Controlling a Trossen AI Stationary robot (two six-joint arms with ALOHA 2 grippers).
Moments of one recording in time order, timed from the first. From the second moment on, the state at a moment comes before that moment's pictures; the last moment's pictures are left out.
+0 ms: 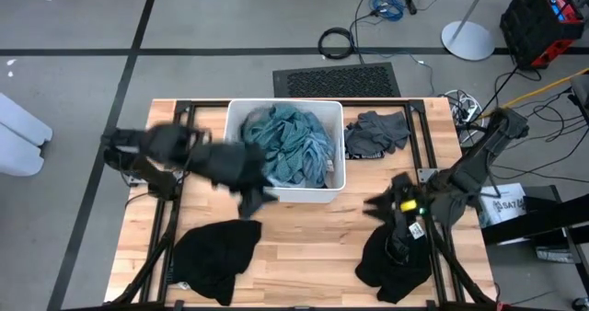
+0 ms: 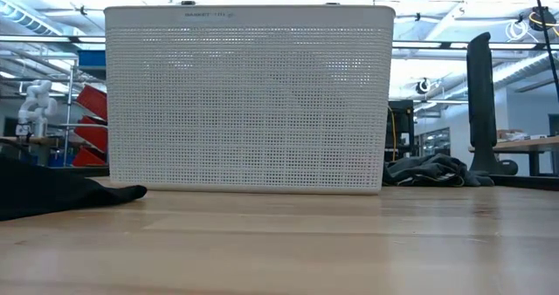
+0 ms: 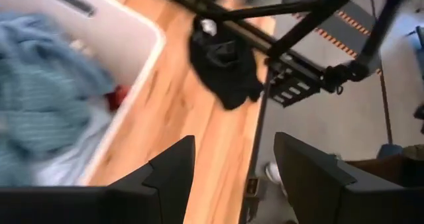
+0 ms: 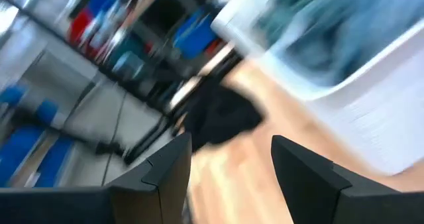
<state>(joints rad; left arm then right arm) -0.30 1.61 2.13 -1.21 -0.08 -0.73 0.78 0.90 0.79 -0.30 0.77 1.08</state>
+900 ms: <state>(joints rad) -0.61 1.62 1.89 -0.67 -0.84 -0.86 -0.13 0.80 0.68 -1.10 0.21 0.80</state>
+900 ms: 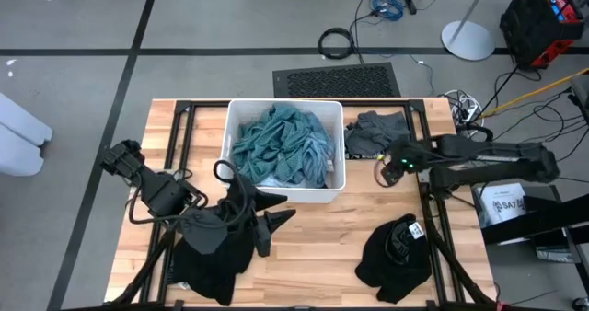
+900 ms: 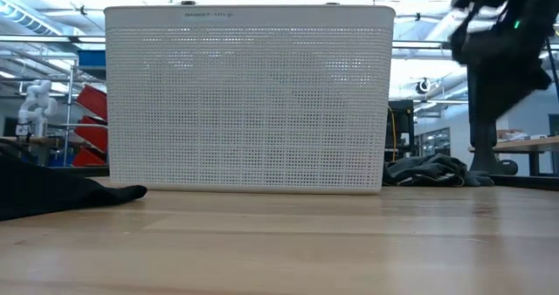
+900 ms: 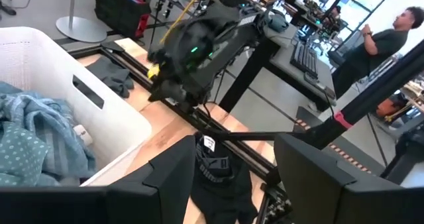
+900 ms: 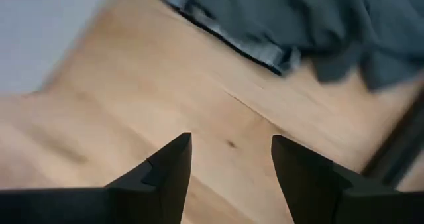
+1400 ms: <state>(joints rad) -0.61 1.62 1.89 -0.56 -0.82 -0.86 -0.41 1.09 0.62 -0.85 0.20 0.67</state>
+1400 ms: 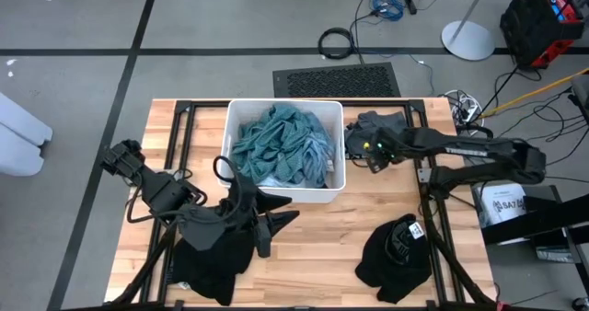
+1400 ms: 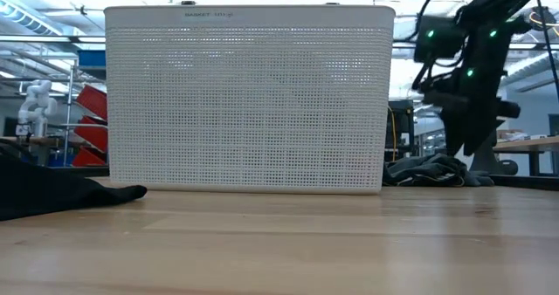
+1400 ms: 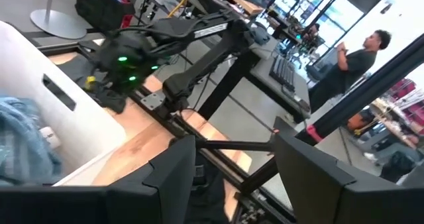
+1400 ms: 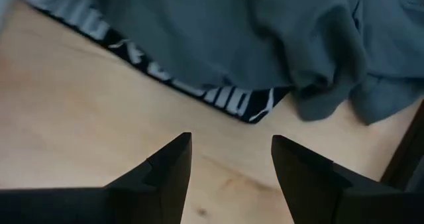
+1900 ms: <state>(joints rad) -0.61 1.62 1.89 -0.53 -0.77 -0.91 -0.66 1.40 0.63 -0.68 0.07 0.47</state>
